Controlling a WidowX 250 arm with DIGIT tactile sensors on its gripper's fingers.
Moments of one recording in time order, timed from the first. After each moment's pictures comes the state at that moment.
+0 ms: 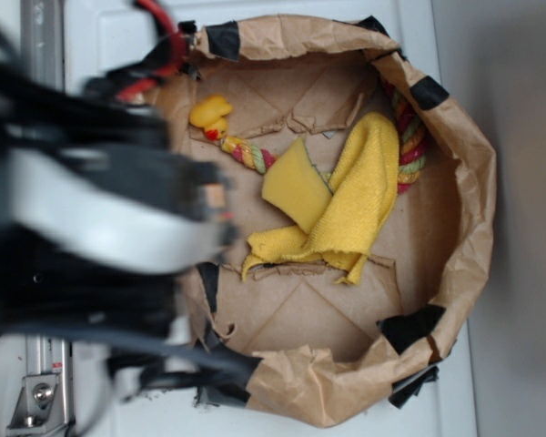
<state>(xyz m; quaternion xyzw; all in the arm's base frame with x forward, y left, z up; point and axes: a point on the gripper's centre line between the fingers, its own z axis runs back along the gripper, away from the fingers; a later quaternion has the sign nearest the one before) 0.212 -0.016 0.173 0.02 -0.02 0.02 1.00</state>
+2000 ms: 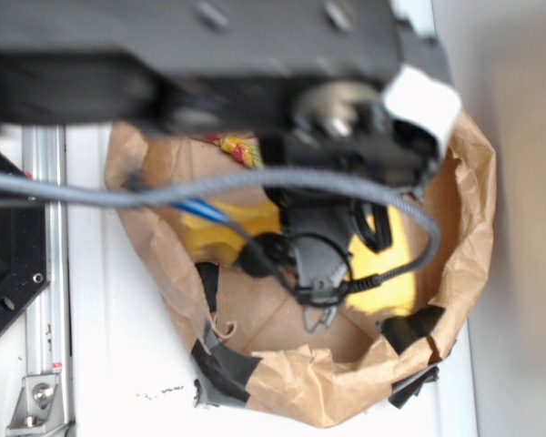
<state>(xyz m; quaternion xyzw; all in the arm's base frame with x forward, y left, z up) 0.262 -0.010 0.186 -0.06 -0.07 0.00 1.00</state>
